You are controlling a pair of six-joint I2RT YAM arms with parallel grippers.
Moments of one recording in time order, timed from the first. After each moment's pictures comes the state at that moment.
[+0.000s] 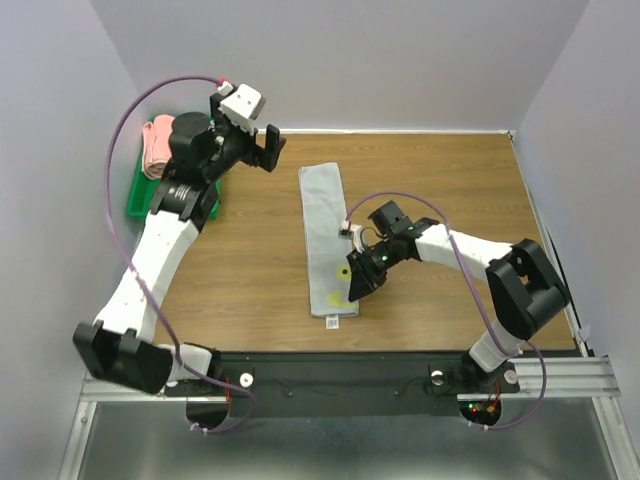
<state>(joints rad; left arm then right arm) -0.27 1.36 1.40 -0.17 0.28 0.15 0.59 1.62 1.01 -0.52 -0.83 -0.04</state>
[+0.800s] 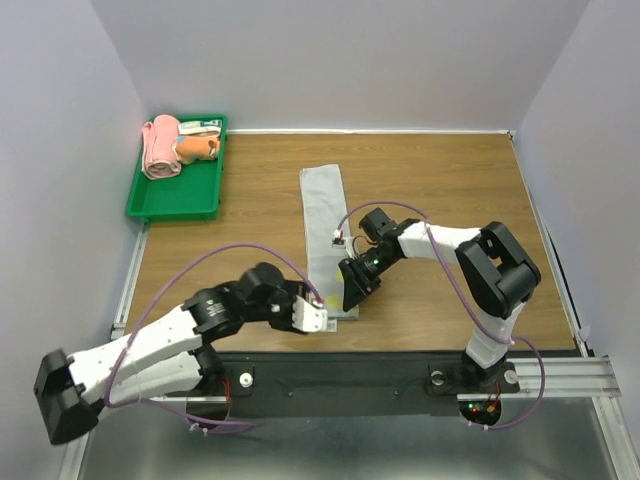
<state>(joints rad) -0.91 0.78 0.58 -0.47 0.20 0.78 0.61 1.84 1.03 -0.55 -0.91 -0.03</state>
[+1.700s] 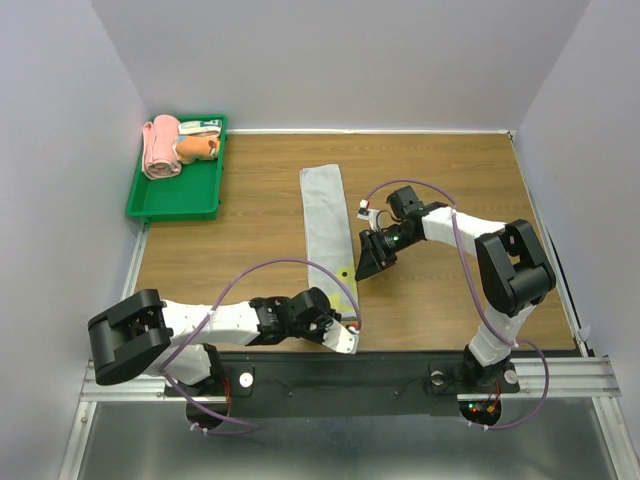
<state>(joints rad) -1.18 1.28 0.48 -0.08 0.01 0.76 0.41 1.79 1.09 -0.55 -0.92 -0.02</state>
